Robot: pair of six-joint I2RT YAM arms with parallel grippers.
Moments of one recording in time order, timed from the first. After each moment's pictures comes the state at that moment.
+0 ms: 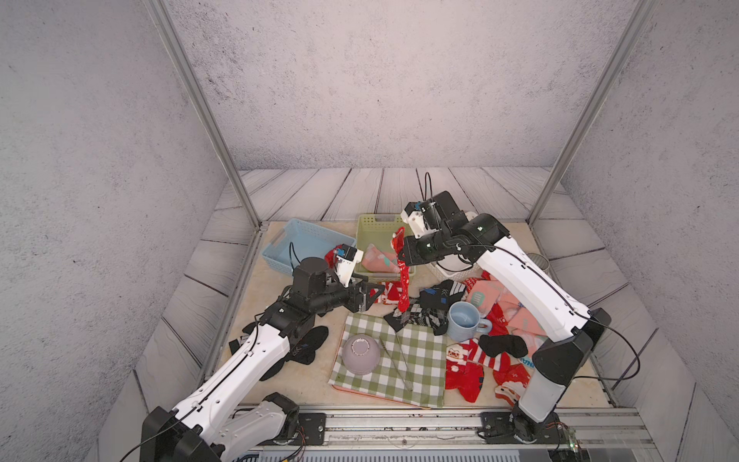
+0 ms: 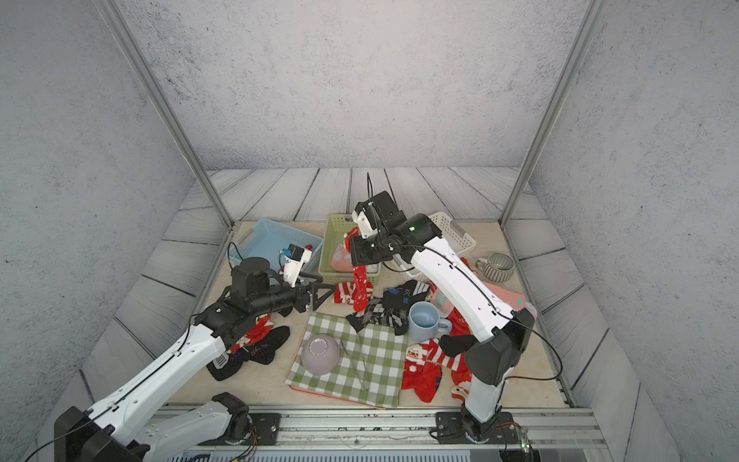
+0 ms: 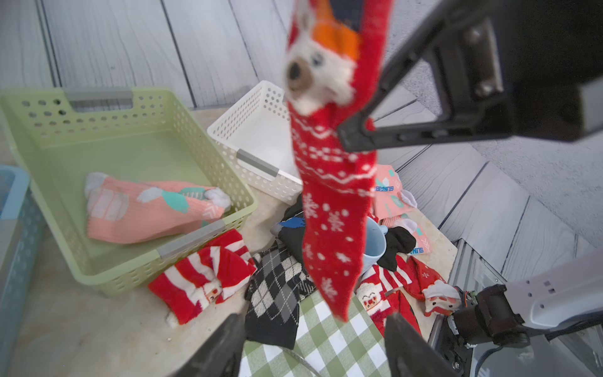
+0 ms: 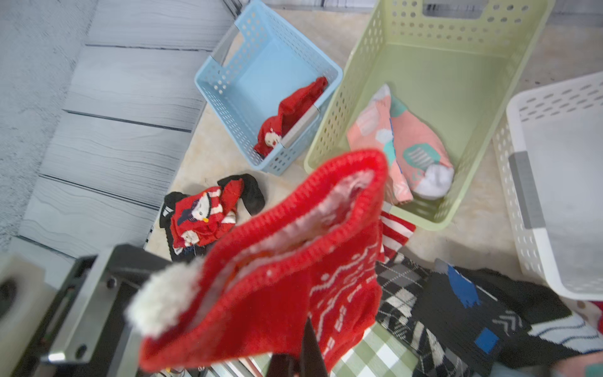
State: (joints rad) left arm -0.52 1.04 0.85 -0.16 0.48 -0.24; right arm 0.70 1.77 2.04 -1.10 -0.23 0.39
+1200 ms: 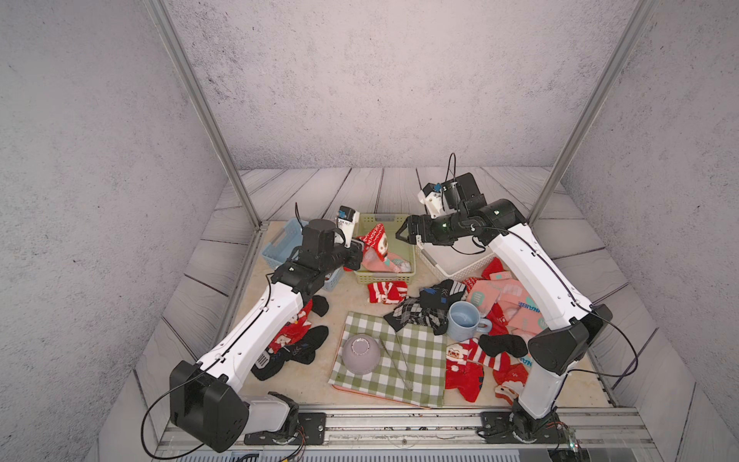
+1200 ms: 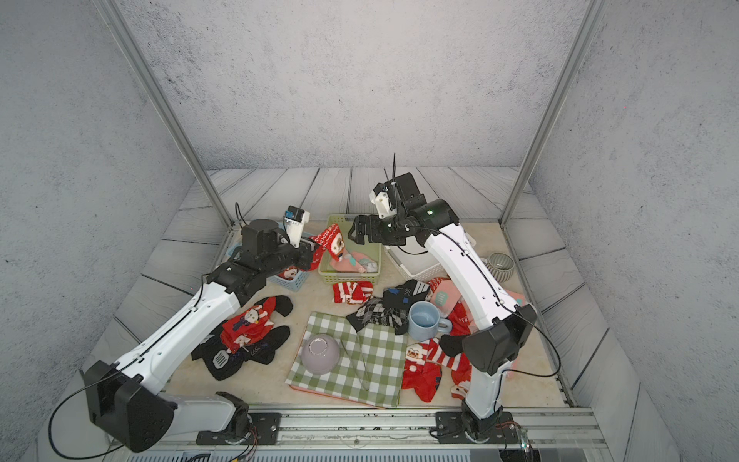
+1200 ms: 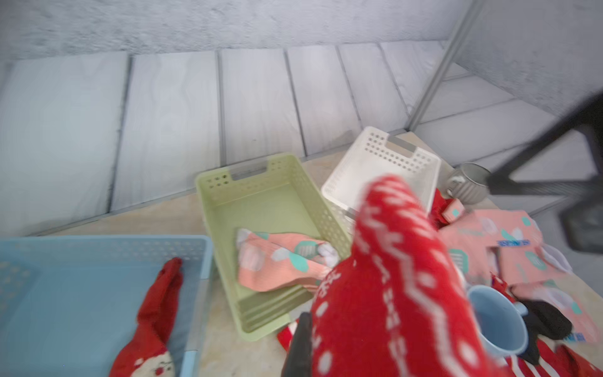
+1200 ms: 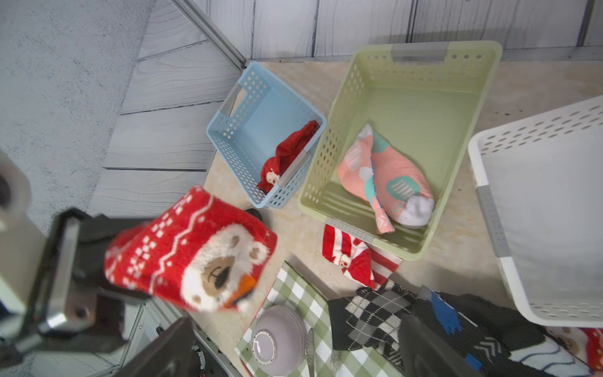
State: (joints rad) left arm -0.40 1.36 1.28 -0.36 0.16 -0.10; right arm 0.55 1.78 2.09 -1.10 -0.34 0.39
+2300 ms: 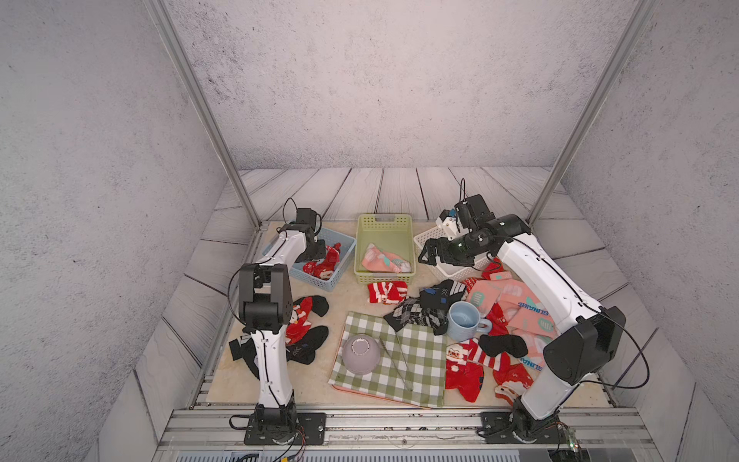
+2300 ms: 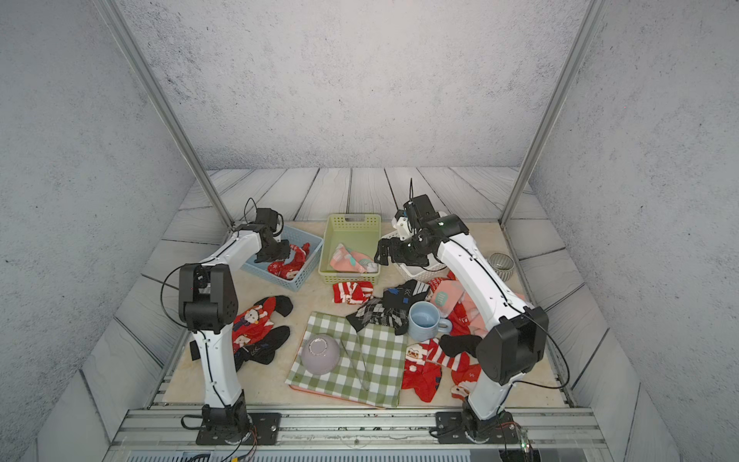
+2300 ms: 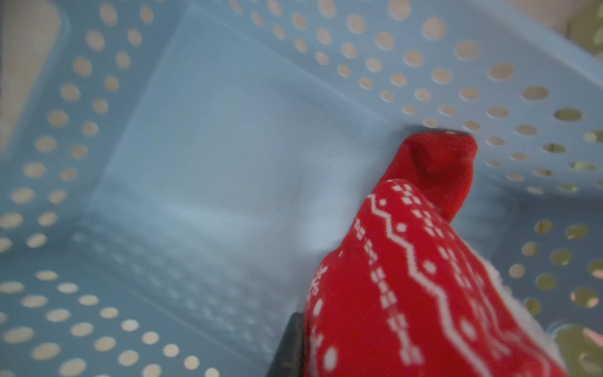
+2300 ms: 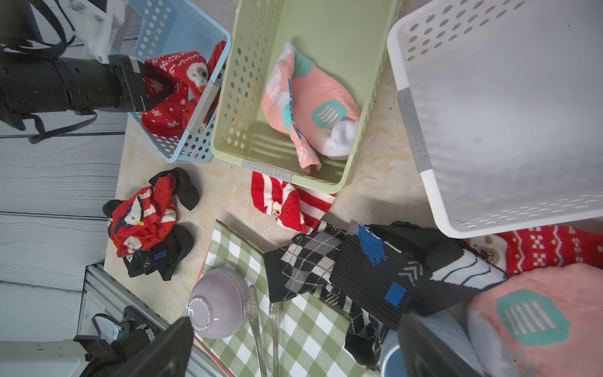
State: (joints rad) left arm -0.08 2.15 1.76 -0.74 -0.05 -0.13; right arm 0.43 1.69 1.77 -1.11 -0.33 0.29
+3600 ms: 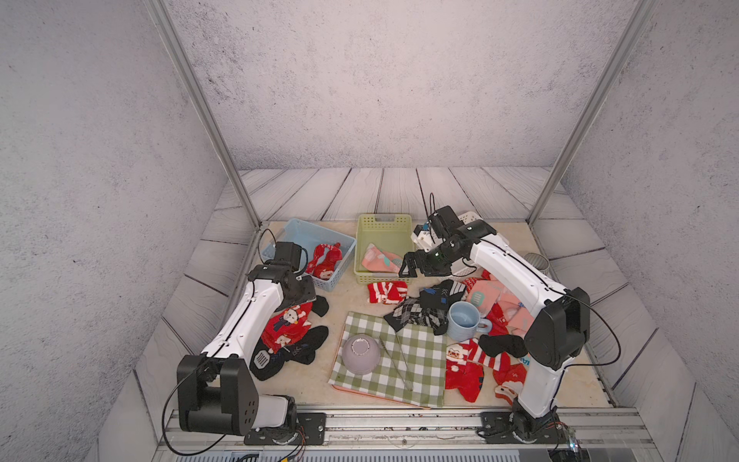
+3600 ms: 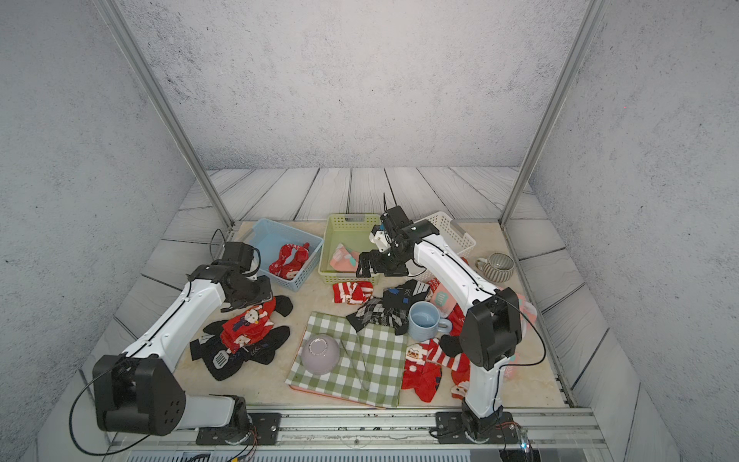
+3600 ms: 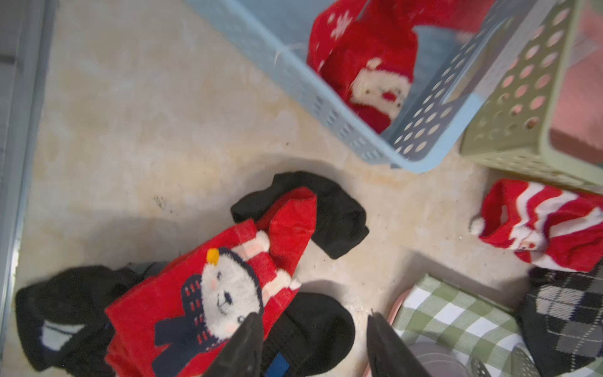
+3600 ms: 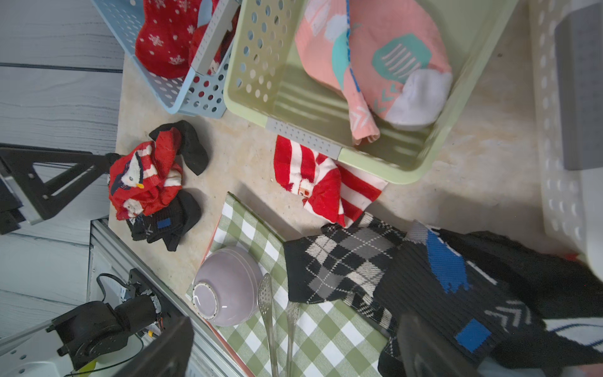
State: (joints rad) left arm -0.11 1.37 1.08 -0.90 -0.02 -0.35; right arm 0.52 1.84 1.76 -1.07 -0.41 0.27
